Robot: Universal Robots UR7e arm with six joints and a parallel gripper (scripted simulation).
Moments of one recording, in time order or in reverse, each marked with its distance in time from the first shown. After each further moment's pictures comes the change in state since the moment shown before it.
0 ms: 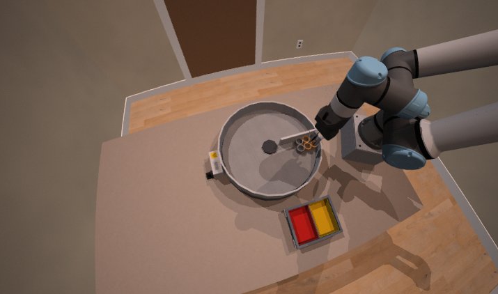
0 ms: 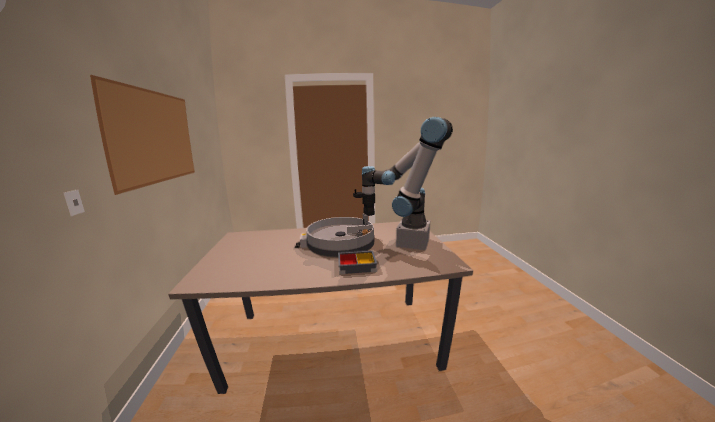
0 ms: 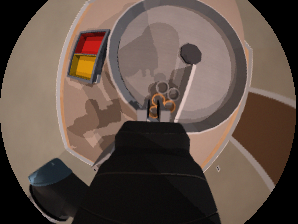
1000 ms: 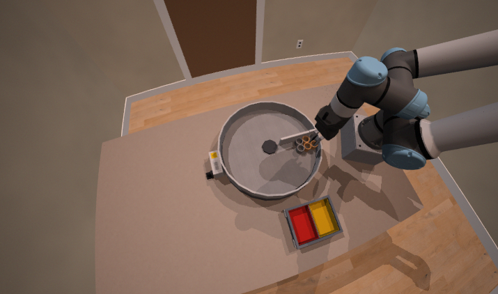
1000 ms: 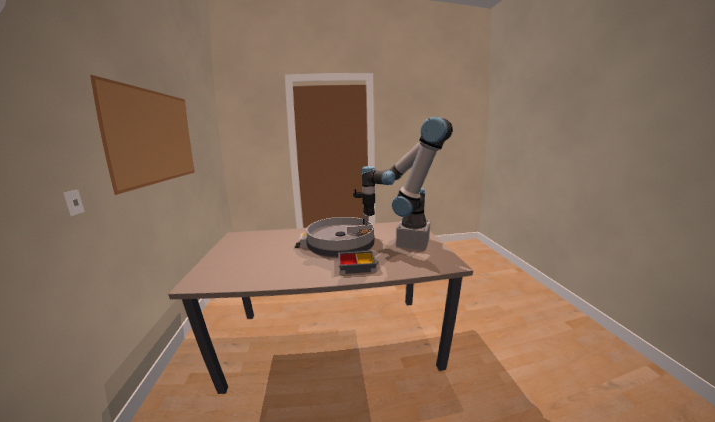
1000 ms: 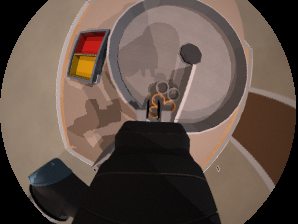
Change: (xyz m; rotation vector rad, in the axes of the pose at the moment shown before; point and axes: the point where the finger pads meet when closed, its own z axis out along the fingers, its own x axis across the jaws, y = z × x) arm 0.000 0.000 0.000 0.000 0.000 0.000
